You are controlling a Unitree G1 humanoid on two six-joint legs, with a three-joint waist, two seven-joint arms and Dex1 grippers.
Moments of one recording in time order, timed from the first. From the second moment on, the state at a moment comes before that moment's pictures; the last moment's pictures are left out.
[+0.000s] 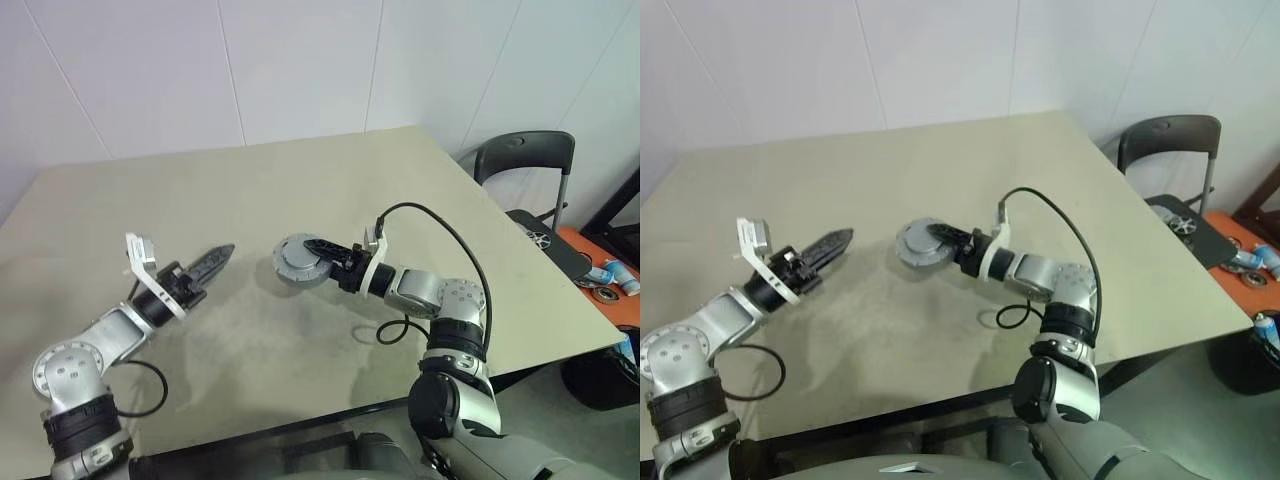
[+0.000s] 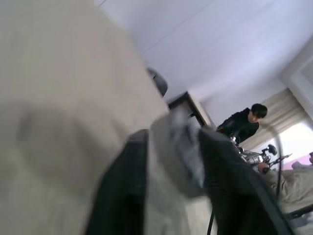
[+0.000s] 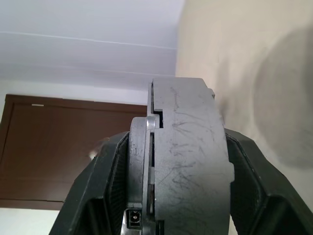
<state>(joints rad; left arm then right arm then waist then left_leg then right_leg) -0.17 0.32 0.60 -0.12 -1.21 1.16 -0.39 -0.74 0.11 -0.67 0.44 0.97 1.41 0.16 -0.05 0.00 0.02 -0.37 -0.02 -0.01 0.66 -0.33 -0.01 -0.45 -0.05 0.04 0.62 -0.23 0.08</state>
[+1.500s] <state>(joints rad) -0.28 0.11 0.32 0.03 -1.29 0.95 -0.32 -0.79 0.09 -0.63 0.48 0.99 1.41 0.14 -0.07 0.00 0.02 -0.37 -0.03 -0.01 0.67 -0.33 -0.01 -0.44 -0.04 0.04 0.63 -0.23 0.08</state>
